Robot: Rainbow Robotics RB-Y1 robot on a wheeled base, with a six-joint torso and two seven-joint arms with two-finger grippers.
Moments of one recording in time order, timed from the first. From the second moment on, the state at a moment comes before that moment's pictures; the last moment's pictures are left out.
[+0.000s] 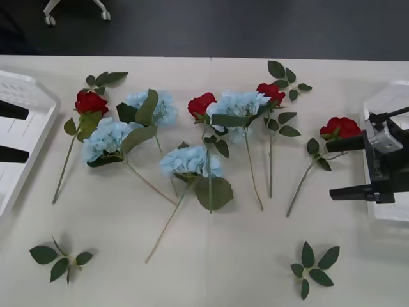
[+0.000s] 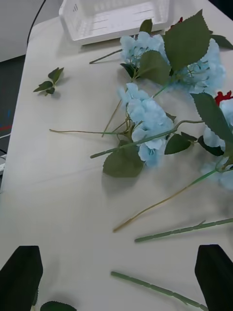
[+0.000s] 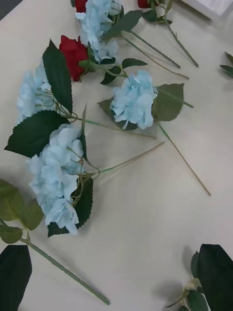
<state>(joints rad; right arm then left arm) -0.10 -0.76 -0.24 -1.90 -1.70 1.54 2.72 -0.38 0.74 0.52 -1.63 1.43 1.92 -2.64</state>
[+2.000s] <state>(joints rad) -0.18 -0.72 0.27 -1.83 -0.54 1.12 0.44 -0.33 0.45 0.44 -1.59 0.59 1.42 -2.27</state>
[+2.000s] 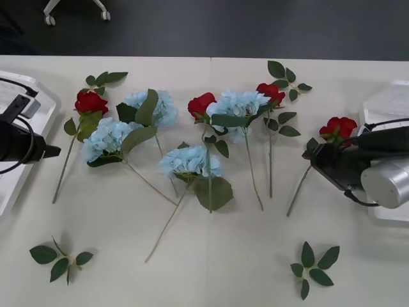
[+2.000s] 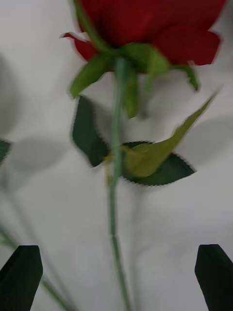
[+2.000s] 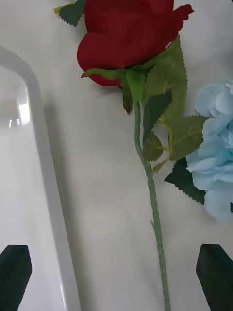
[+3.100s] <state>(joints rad) -0.36 -0.59 0.27 -1.52 -0.43 1.12 0.48 -0.48 0.37 0.30 -1.31 0.35 1.22 -2.05</state>
